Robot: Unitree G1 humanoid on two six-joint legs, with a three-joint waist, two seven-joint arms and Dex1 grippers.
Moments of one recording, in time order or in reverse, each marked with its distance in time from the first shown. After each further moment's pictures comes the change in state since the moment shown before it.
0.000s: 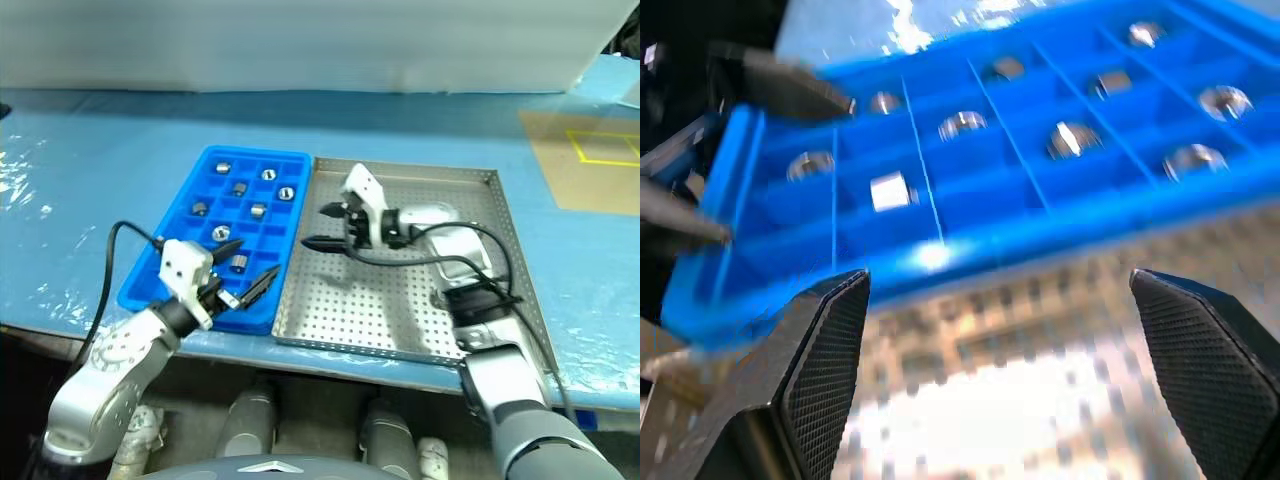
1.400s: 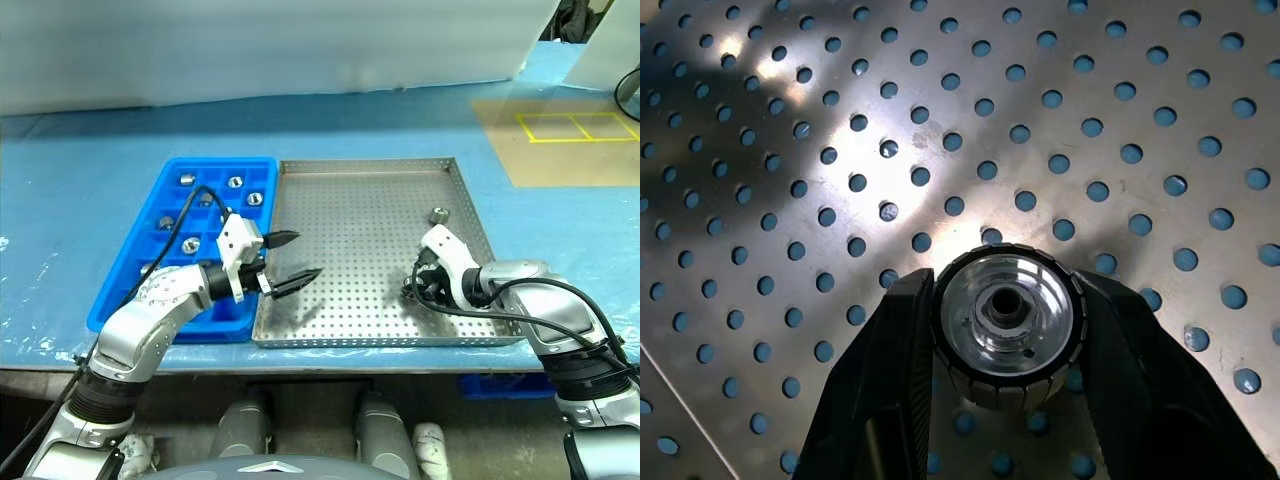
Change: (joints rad) left arm -0.235 0.022 -0.121 0.262 0.014 -0.037 -0.250; right arm 0.302 -0.337 -0.017 -0.203 0.046 0.288 -0.237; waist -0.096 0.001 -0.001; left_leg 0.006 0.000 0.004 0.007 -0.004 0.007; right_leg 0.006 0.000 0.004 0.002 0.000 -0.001
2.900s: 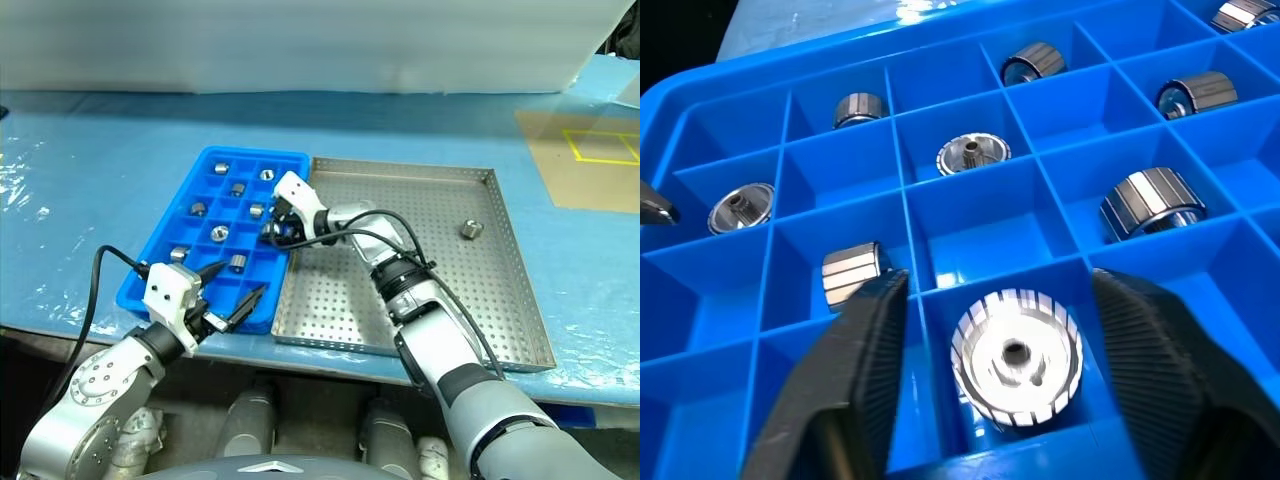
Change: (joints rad) left arm 0.496 -0.008 0.173 -0.433 0.023 0.067 0.378; right arm -0.586 0.719 0.195 0.777 -0.198 -0.558 0.054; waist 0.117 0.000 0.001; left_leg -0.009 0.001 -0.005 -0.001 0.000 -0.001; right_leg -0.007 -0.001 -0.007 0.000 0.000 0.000
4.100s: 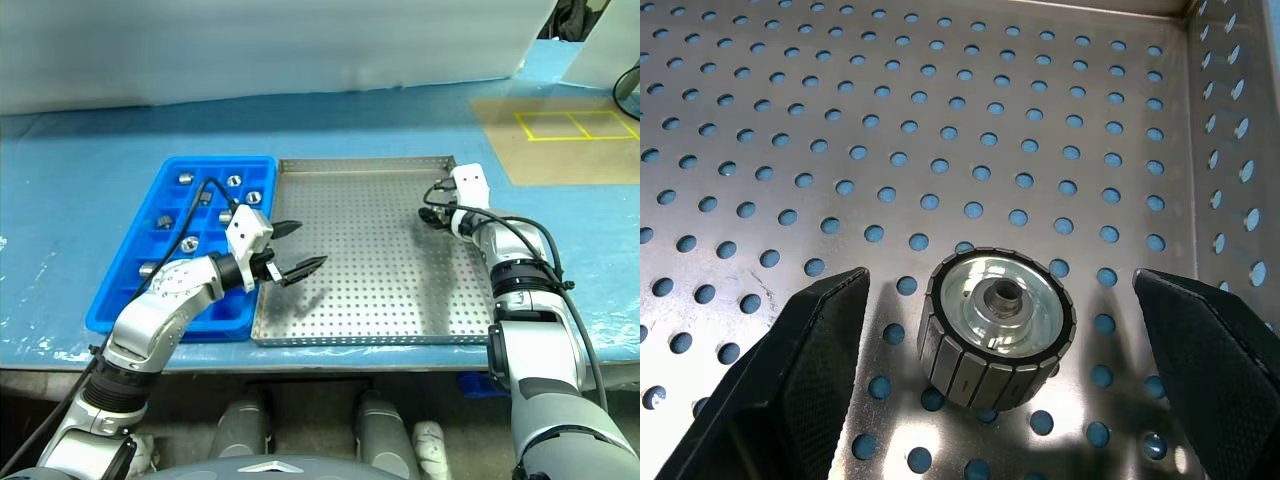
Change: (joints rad) left arm -0.558 -0.033 -0.203 0.476 0.022 -0.071 -0.307; right arm 0.087 -0.428 -0.394 0.238 -0.013 0.073 -0.416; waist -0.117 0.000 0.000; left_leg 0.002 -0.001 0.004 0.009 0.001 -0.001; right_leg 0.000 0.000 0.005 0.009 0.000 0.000
